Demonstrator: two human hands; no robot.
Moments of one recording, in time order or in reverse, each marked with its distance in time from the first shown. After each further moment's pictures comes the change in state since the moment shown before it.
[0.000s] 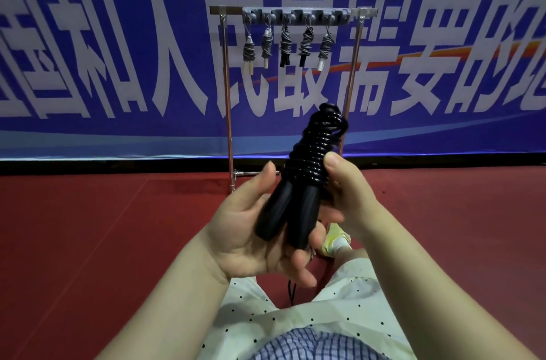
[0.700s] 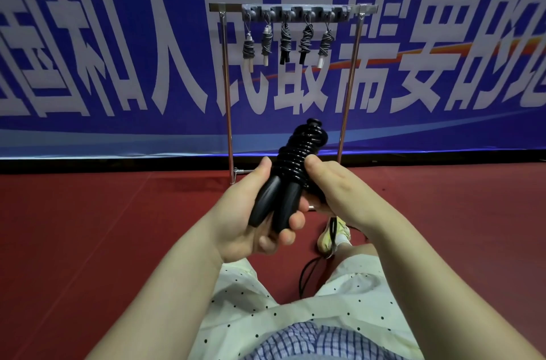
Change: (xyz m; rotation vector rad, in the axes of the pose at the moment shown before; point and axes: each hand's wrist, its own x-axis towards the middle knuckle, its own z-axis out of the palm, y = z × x) left_hand 0.002 0.005 0.002 0.216 0.686 -0.062; right_hand -0.002 -0.003 -0.008 -0.589 0.102 0.176
